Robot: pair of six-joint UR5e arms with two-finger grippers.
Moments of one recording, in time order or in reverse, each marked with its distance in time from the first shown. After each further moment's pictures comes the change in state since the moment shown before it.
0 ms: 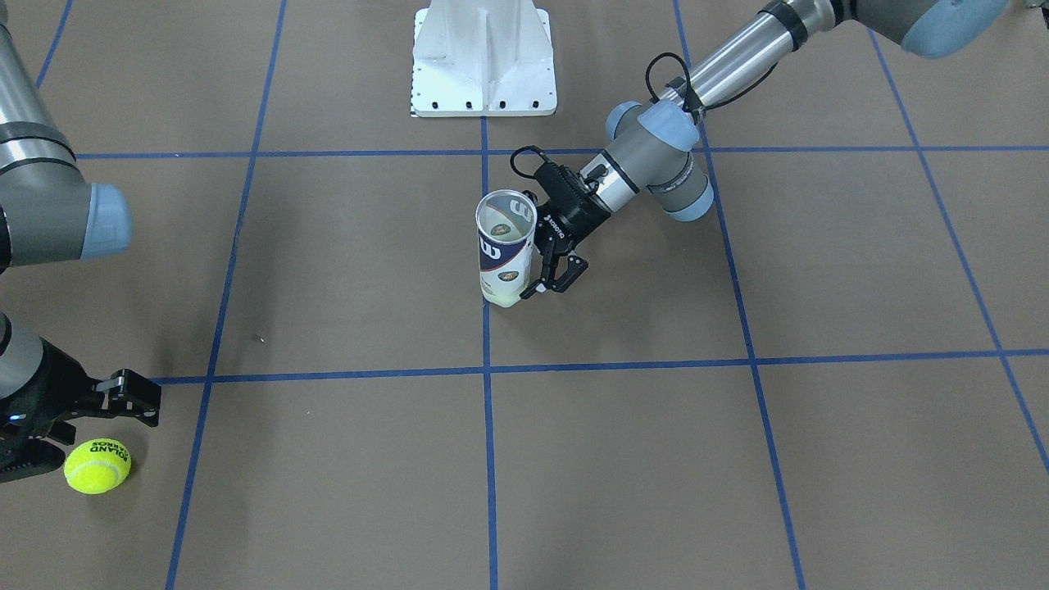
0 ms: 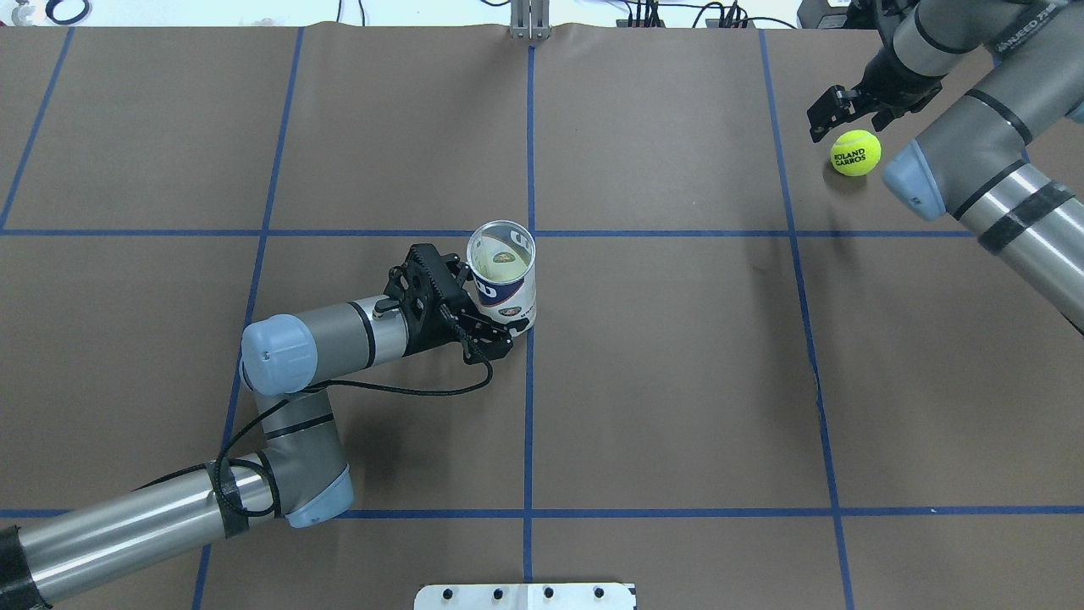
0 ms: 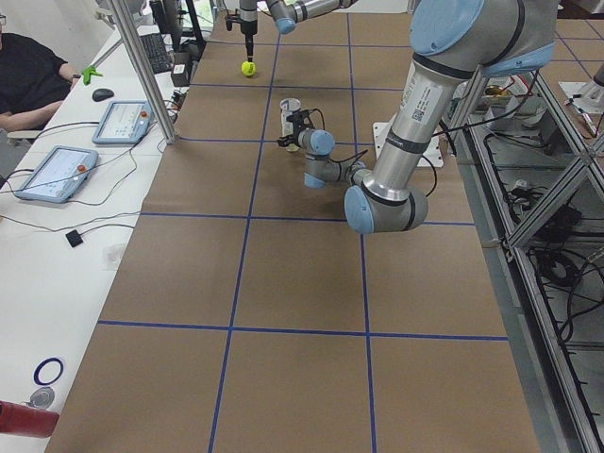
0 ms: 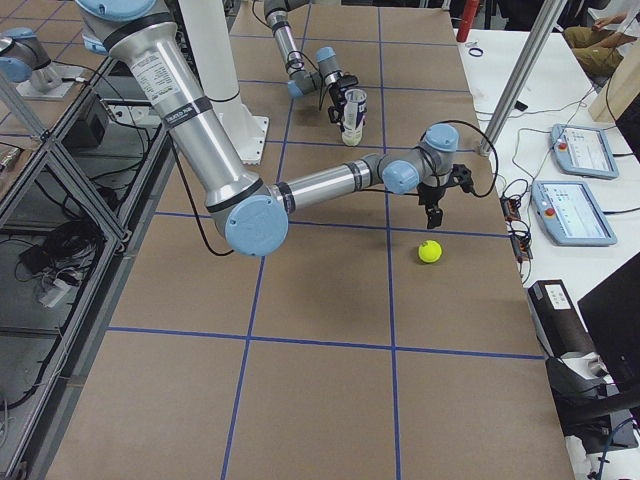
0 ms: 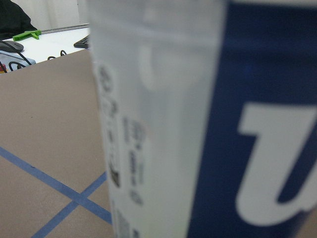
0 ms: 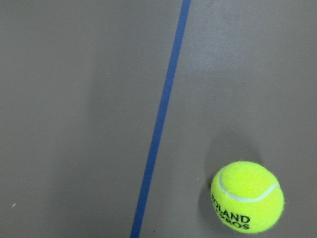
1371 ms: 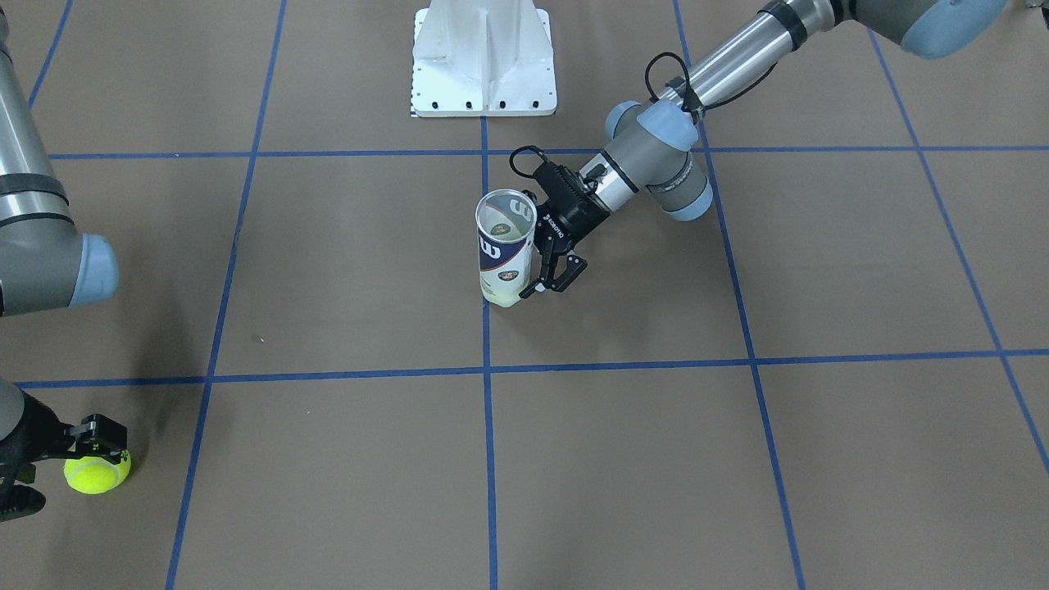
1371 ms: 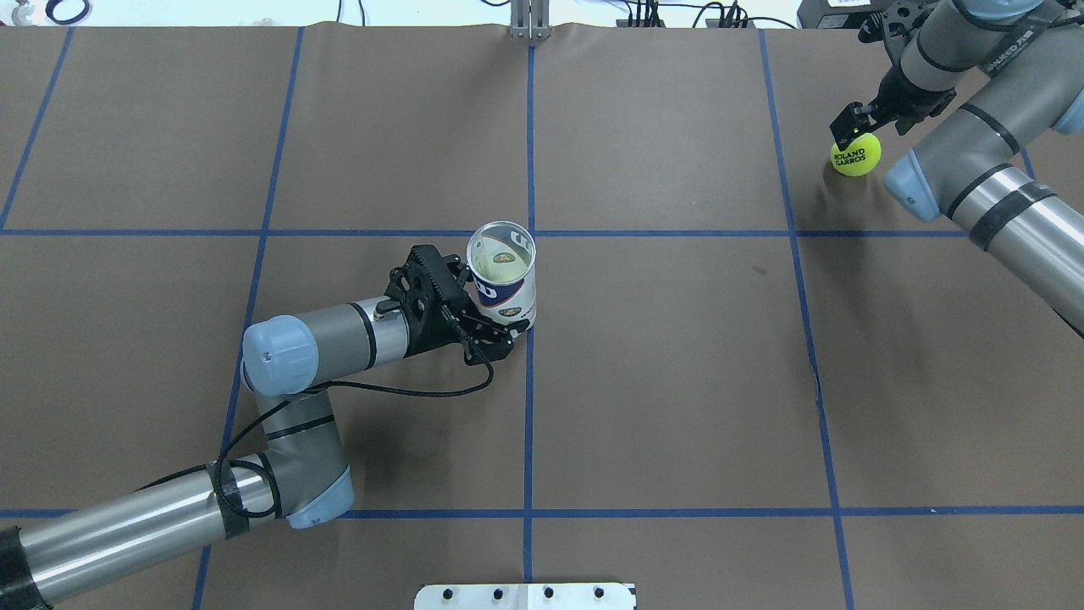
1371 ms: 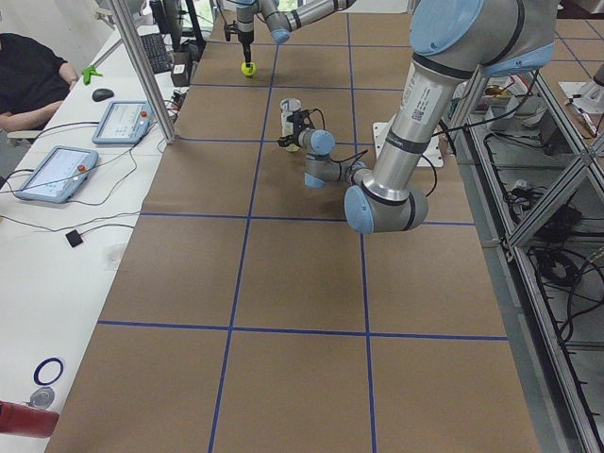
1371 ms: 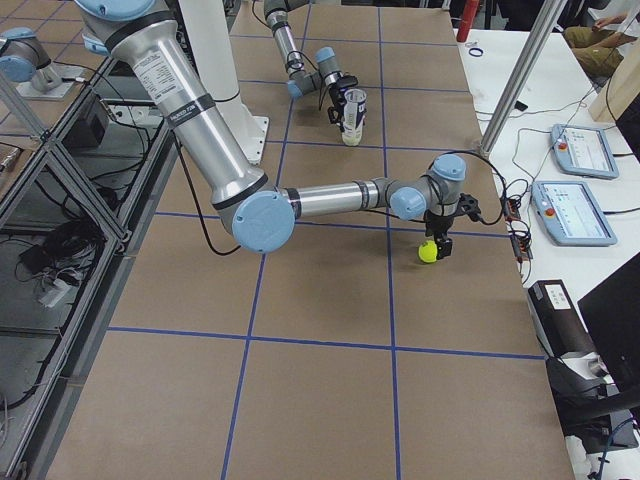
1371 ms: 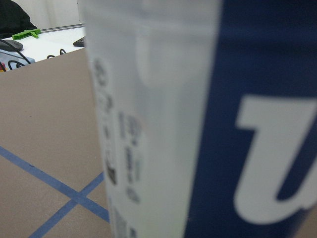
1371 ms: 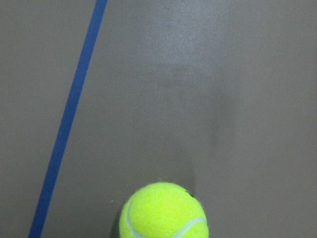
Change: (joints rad) left arm 0.002 -0.001 0.000 0.002 0.000 -0.001; right arm -0.003 0.047 -0.215 0.093 -0.089 -0.070
